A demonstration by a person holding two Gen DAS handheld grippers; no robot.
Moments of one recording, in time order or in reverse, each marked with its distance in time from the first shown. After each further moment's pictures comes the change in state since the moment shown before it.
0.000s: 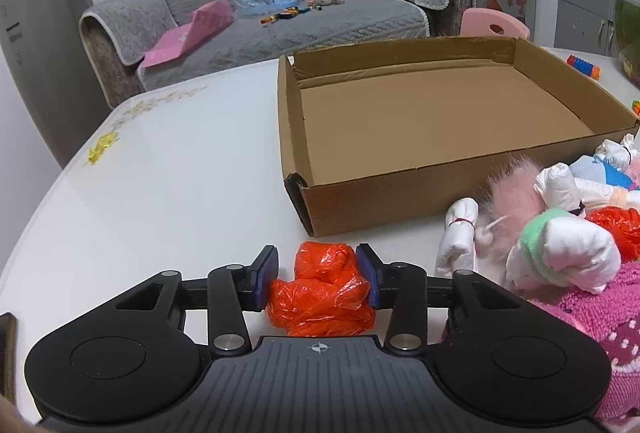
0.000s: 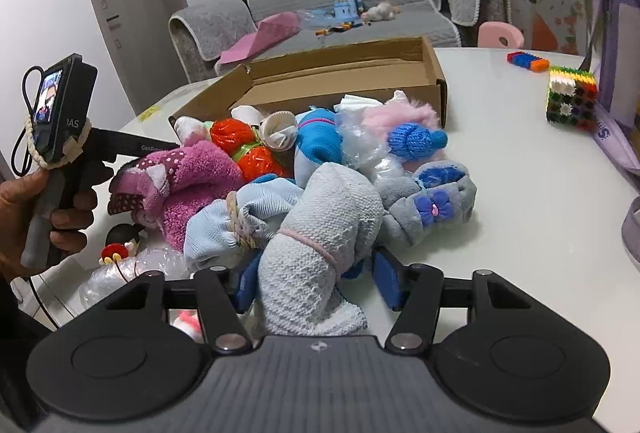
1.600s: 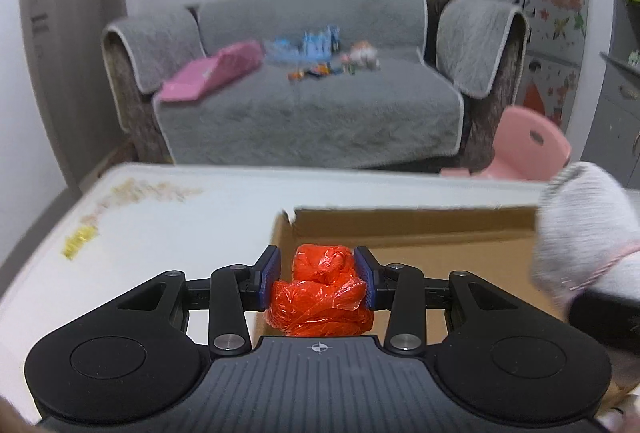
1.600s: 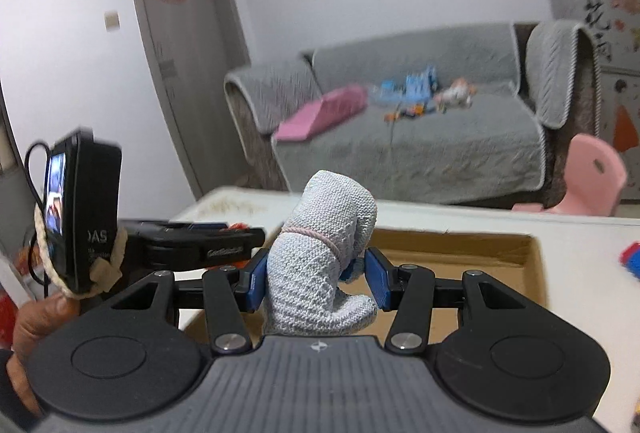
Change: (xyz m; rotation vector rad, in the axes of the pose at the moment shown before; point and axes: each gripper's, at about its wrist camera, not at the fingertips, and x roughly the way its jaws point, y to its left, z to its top) left arm 0.059 0.001 0.139 -0.195 -0.098 0.025; right arm 0.137 0.018 0.198 -0.141 -0.102 0.178
